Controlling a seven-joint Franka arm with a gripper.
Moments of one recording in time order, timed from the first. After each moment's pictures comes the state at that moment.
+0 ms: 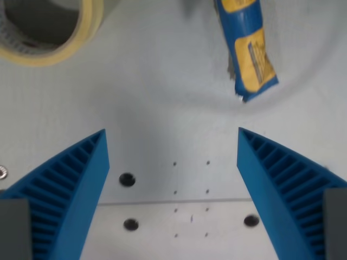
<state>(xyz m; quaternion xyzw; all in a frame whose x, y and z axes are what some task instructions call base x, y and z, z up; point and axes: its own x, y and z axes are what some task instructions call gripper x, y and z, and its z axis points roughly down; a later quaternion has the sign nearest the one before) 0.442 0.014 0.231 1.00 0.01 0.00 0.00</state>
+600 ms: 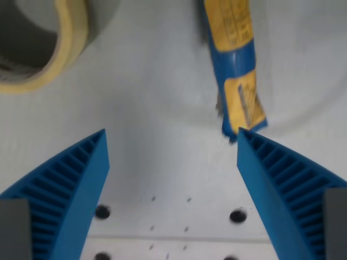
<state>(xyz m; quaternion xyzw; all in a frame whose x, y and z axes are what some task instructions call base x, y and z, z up) 0.463 -0.002 0.199 1.00 0.05 0.00 0.00</state>
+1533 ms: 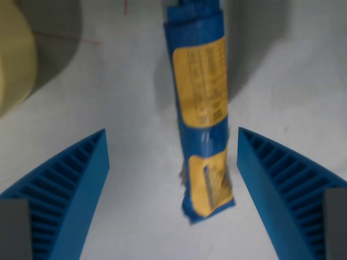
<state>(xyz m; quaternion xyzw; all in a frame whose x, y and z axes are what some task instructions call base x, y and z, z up) 0.497 -0.027 0.144 0.99 0.11 0.00 0.00</state>
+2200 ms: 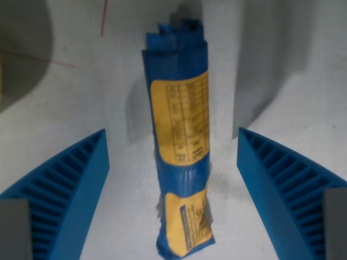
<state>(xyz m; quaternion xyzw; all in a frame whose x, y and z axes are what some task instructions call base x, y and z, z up) 0.510 -0.038 0.122 0.99 0.14 0.00 0.00</state>
